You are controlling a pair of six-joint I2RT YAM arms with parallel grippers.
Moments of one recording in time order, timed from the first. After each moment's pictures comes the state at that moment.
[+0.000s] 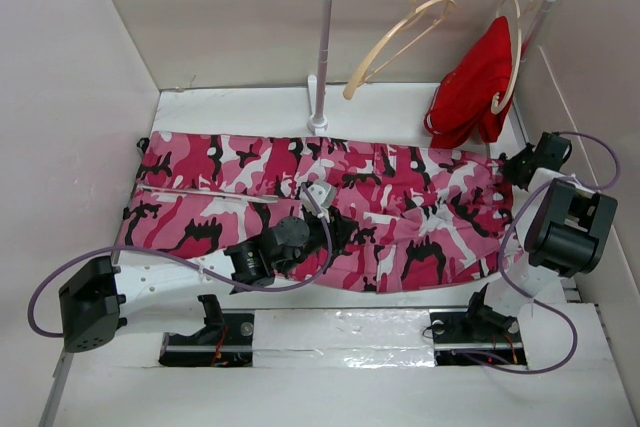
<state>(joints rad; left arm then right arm) -1.18 1.06 0.56 0.30 -0.35 -0.48 -0.46 1.70 0.94 0.03 -0.17 0.50</state>
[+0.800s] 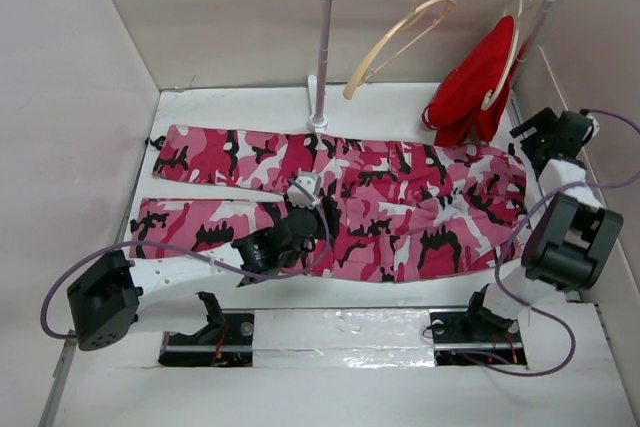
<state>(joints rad) -1.11 1.14 0.57 0.19 -0.60 -0.56 -0.48 1.62 1.10 -0.01 -0.09 0.57</state>
